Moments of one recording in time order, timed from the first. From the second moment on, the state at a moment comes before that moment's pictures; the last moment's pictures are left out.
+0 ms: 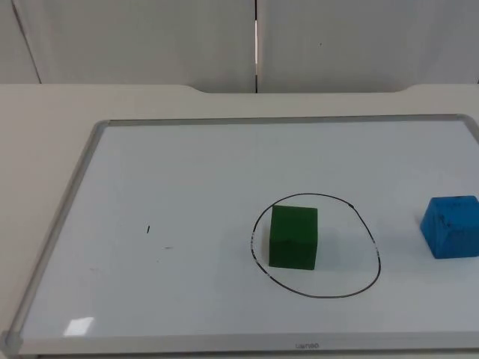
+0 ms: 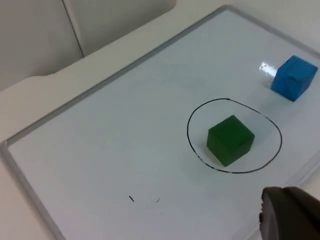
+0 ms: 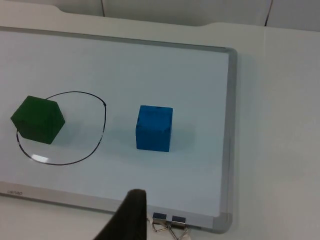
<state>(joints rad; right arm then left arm) 0.14 0.00 -0.52 -0.02 1.08 -0.01 -0.59 0.62 -0.69 -0.10 0.71 0.16</state>
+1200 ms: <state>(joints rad) 0.14 0.00 -0.52 -0.02 1.08 -0.02 -0.59 0.01 -0.54 -0.08 1.07 0.12</state>
